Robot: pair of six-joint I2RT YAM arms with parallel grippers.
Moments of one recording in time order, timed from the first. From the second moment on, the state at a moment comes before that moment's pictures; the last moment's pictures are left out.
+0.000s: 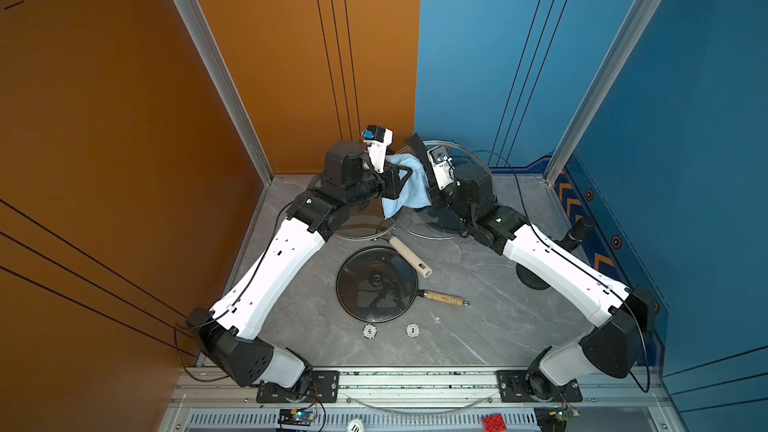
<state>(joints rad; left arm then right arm) -0.53 1.50 1.66 -0.47 0.24 -0.39 0.67 1.52 1.47 -0.18 0.31 -0.15</state>
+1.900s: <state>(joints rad) -0.31 1.31 1.54 -0.43 -0.17 -0.51 0.71 1.51 1.60 -0.48 0.06 -0.35</state>
